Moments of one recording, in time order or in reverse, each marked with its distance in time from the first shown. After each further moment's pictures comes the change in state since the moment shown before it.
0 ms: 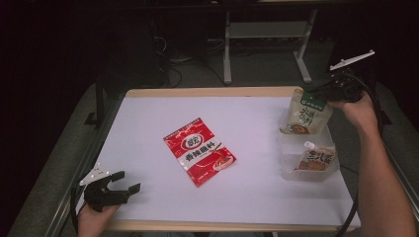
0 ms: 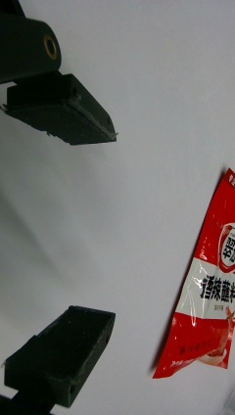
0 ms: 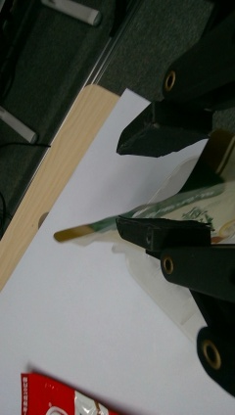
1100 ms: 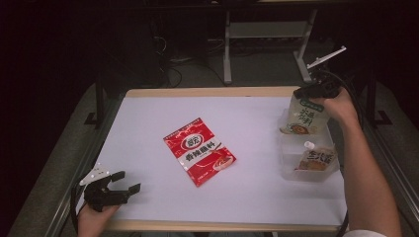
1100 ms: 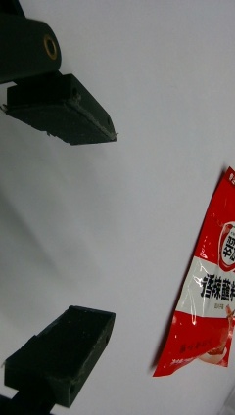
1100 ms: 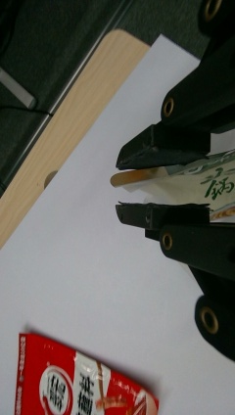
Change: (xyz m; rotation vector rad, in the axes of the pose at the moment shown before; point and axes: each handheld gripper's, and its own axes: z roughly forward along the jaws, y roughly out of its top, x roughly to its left) left arm 0.000 0.000 0.000 0.002 -0.004 0.001; right arm 0.028 0.031 0.030 0.049 0.101 -0.059
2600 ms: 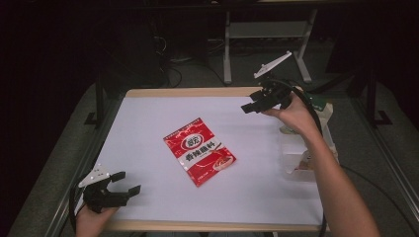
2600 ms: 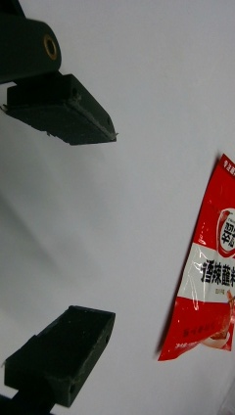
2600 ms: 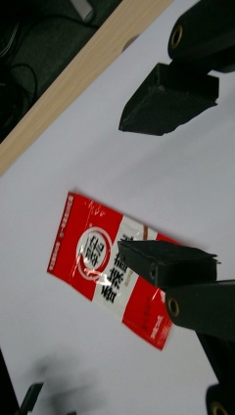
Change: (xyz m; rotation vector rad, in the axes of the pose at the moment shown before) left arm -0.005 0.002 -0.004 0.000 -0.024 0.037; right arm 0.139 0.055 0.020 -0.040 0.212 -0.181
